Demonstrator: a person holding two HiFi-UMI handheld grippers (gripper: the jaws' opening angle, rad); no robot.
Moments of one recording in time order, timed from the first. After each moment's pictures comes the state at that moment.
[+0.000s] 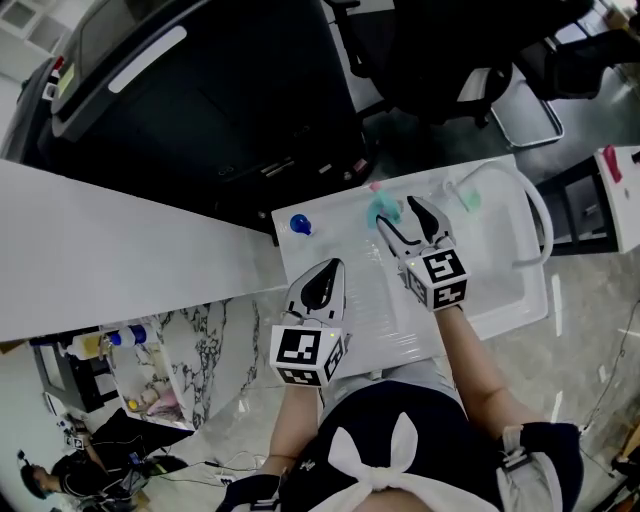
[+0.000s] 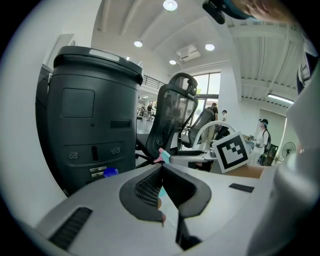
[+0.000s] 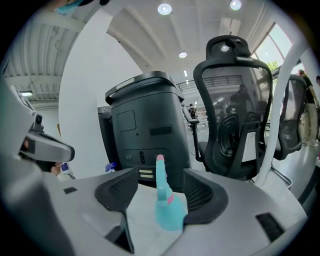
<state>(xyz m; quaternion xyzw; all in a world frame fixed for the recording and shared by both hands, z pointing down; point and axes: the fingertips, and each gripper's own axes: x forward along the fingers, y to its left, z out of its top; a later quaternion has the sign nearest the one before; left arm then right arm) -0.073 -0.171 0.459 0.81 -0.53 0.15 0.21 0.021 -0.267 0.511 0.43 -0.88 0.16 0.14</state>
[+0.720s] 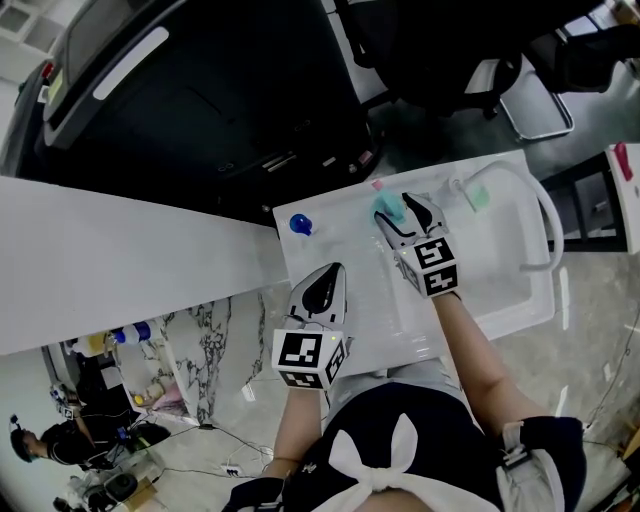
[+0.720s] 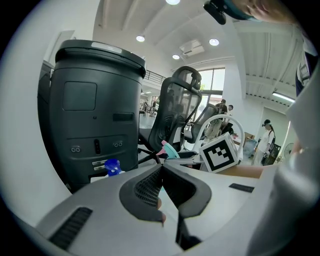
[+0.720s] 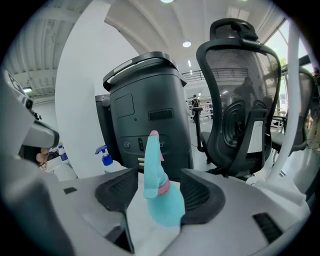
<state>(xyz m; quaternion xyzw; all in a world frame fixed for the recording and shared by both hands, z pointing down) -0.074 -0.169 0.480 0.79 -0.54 0.17 0.23 0.011 -0.281 0.562 0.41 -0.88 0.18 0.19</state>
